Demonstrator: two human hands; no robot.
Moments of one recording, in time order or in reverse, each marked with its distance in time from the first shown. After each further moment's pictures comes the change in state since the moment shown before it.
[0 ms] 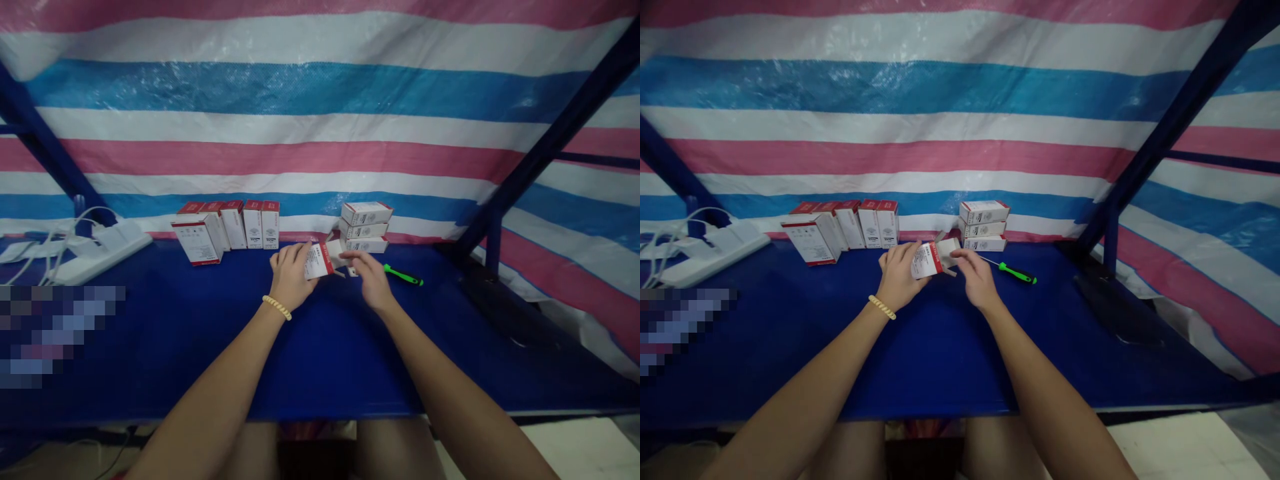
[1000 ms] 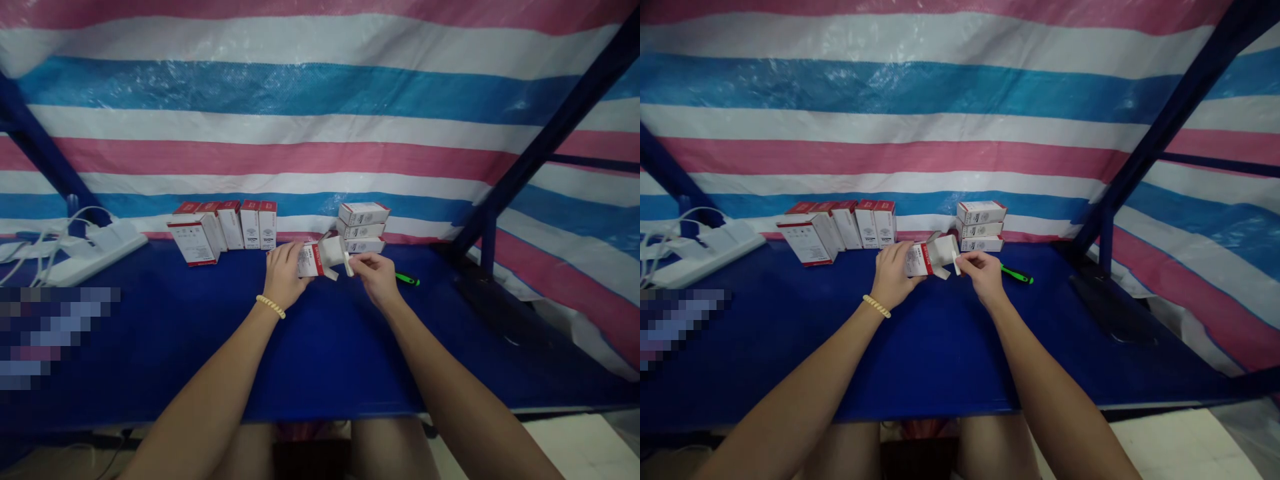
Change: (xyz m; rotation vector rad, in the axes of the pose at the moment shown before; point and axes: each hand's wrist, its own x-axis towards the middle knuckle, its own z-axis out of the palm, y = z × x) left_hand 0.001 -0.014 0.004 -0.015 0.099 0.085; right_hand 0.005 0.008 -0.003 0.347 0.121 0.120
